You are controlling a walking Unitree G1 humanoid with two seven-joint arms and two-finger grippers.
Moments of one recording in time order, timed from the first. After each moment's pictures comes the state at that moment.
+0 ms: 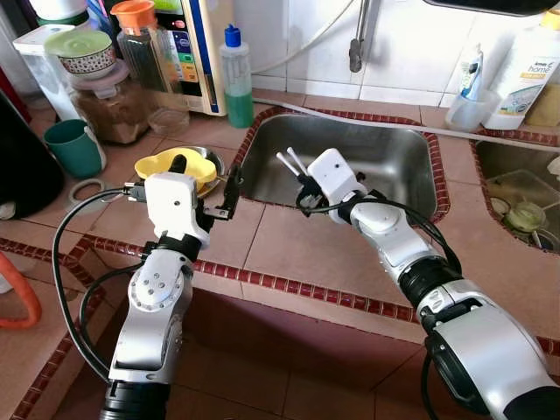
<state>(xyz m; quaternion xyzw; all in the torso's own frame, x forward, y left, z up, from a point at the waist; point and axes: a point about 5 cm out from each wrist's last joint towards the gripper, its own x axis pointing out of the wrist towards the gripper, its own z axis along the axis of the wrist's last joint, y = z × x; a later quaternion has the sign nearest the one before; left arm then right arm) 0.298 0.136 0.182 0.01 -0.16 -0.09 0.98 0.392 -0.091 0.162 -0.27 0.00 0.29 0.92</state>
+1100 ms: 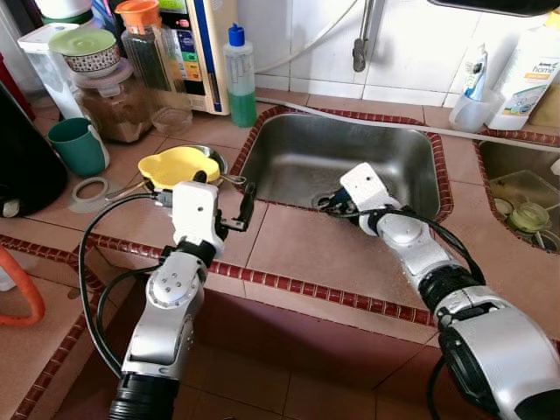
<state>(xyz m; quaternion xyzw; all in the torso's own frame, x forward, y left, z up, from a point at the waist) 0.307 0.121 0.160 0.03 -0.10 -0.12 0.99 0.394 -0.140 0.147 -0.19 0.04 0.16 0.97</state>
